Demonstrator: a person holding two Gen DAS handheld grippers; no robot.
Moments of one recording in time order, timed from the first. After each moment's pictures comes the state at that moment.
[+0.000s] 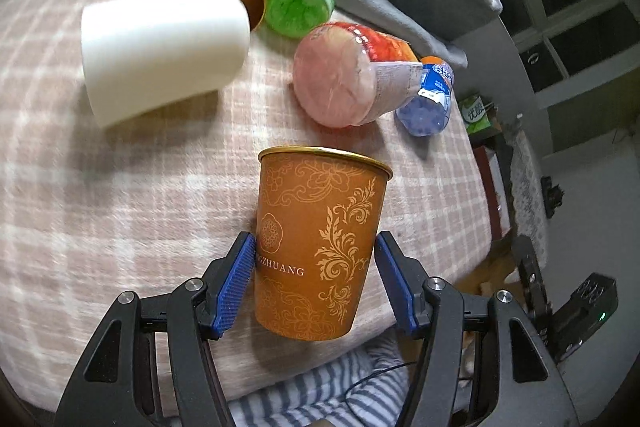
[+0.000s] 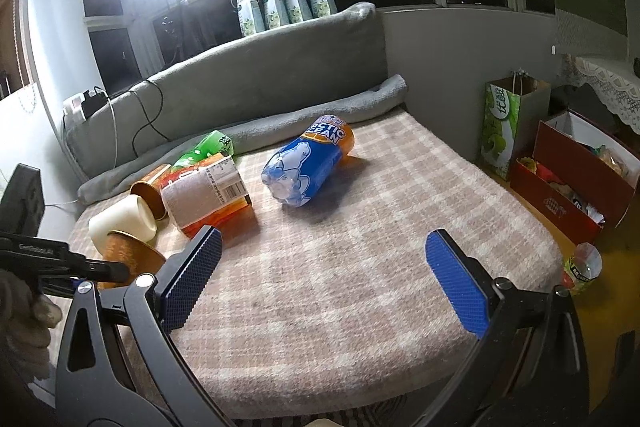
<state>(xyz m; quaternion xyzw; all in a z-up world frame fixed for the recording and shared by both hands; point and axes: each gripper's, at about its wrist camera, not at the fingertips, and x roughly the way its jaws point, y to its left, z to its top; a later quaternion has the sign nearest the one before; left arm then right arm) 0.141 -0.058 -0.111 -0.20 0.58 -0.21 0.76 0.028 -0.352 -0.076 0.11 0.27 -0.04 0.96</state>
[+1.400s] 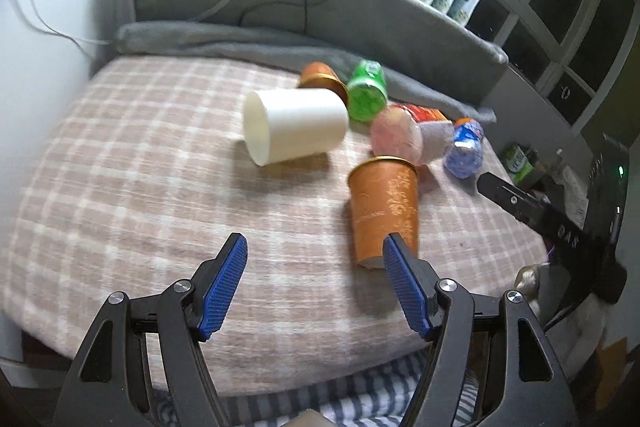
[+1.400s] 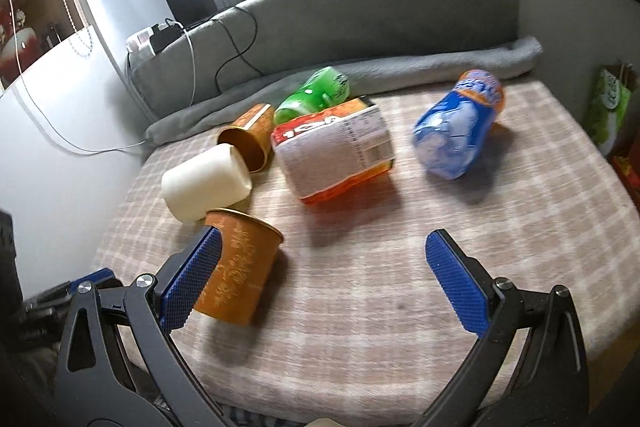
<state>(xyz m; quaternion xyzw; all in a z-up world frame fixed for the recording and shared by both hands) 0.040 -0.001 -0.067 -0.12 0.41 -0.08 0.90 0.098 -0.262 -0.084 0.11 0.37 0.13 0.91</state>
